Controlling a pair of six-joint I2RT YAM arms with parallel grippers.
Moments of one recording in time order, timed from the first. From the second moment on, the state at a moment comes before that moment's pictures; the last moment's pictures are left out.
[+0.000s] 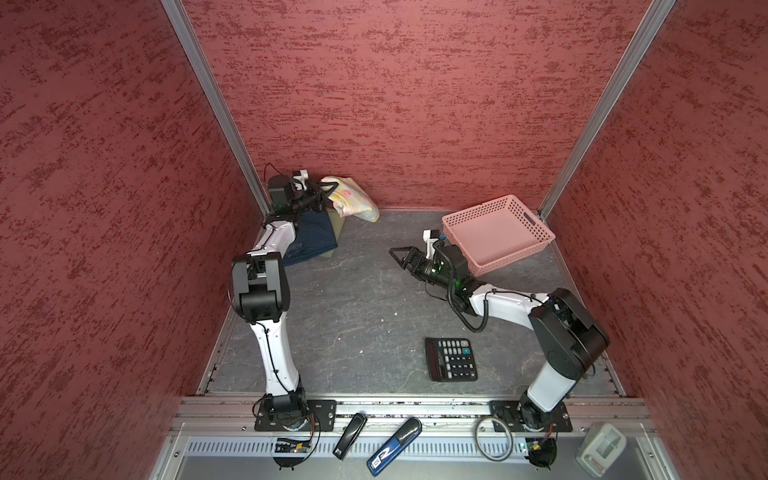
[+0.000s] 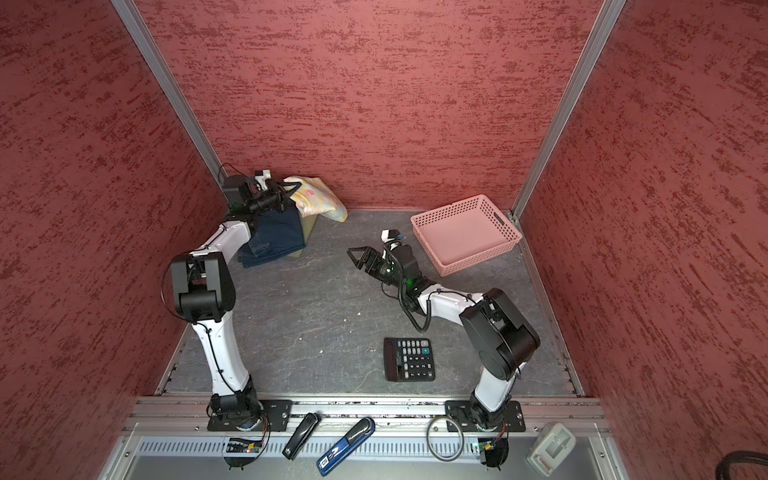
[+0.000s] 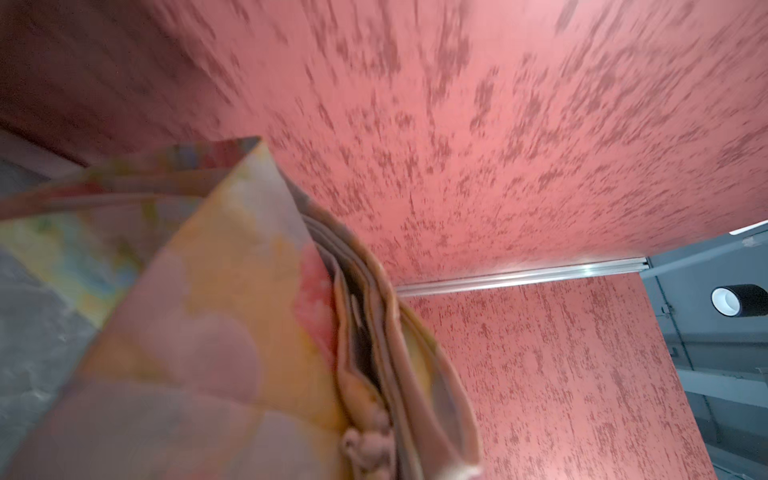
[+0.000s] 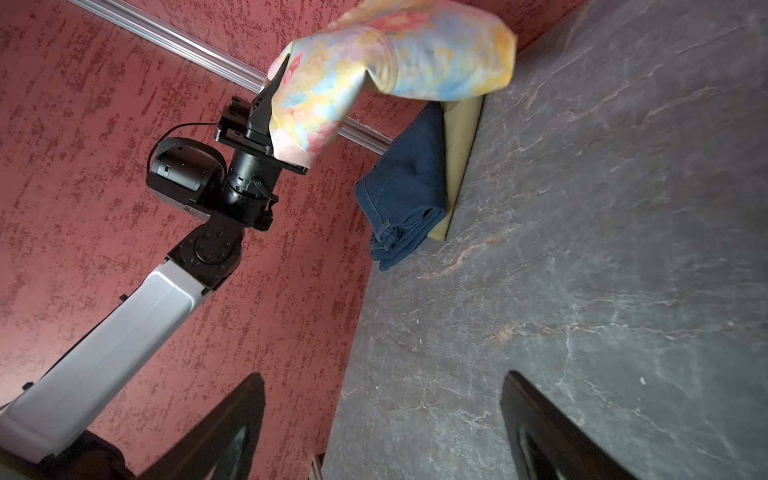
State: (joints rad) left arm 0.14 2.15 1.76 0.31 0.90 -1.30; right arm 0.62 1.72 0.94 0.62 -0.30 1.07
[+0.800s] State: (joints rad) left arm 0.20 2.43 2.36 -0.38 1.18 -0.94; right arm 0.61 1.76 0.97 0.60 -0.32 1.02
